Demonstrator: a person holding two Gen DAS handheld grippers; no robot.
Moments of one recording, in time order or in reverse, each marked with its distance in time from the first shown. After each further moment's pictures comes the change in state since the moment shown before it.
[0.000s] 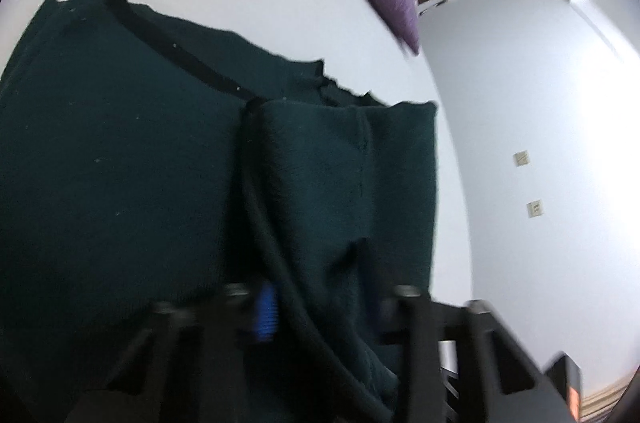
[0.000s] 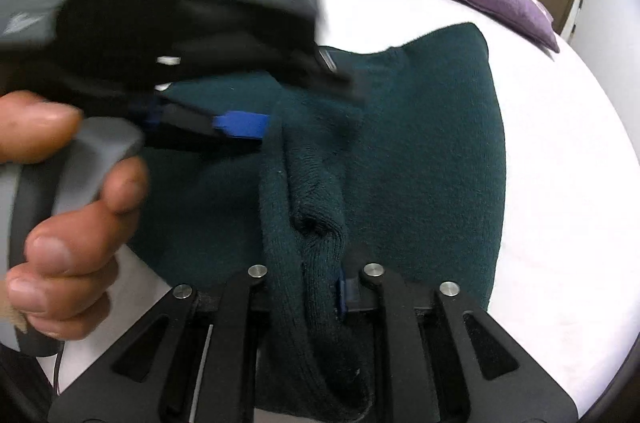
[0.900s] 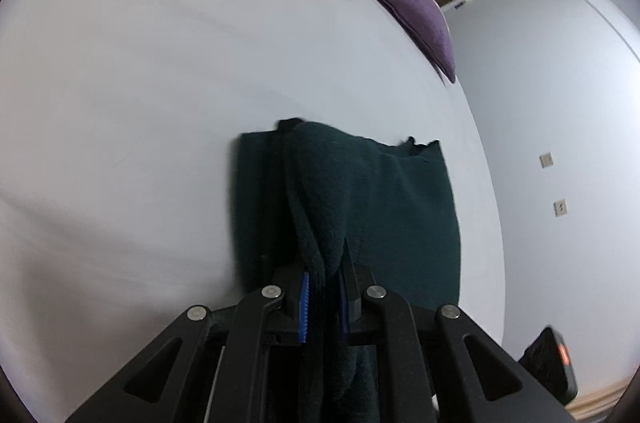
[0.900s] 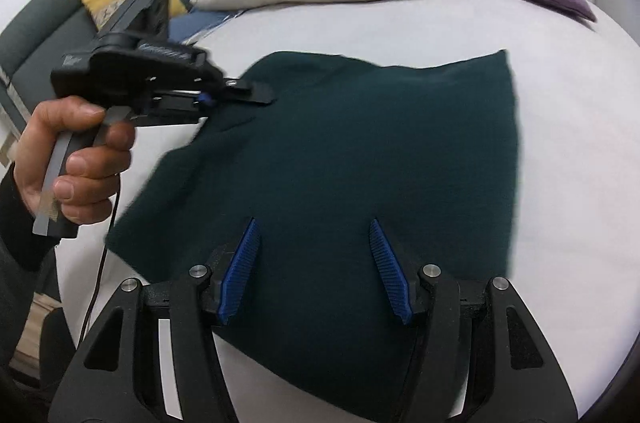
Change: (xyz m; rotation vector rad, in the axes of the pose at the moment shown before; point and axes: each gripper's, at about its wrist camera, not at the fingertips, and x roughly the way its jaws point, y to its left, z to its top) left arm -0.103 0.099 0.064 0.029 -0.028 0.089; right arm 0.011 -0.007 0.001 0.141 -0.071 0.246
